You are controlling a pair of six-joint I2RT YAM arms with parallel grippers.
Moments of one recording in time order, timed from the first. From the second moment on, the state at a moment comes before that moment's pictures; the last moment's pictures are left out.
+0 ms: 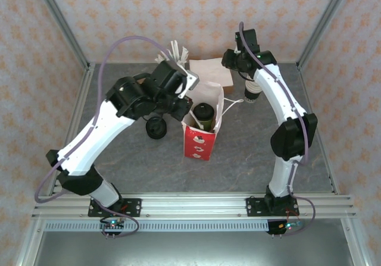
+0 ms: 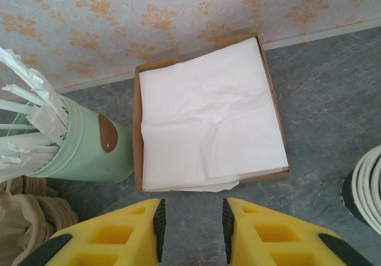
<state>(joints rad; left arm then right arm) -0.82 1.60 2.09 -1.37 -0.11 -0.22 0.30 1.93 2.01 -0.81 0.00 0.44</state>
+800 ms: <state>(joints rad) -0.72 1.72 1.96 -1.25 -0.24 -0.40 0.34 2.22 2.25 -0.79 0.06 0.42</state>
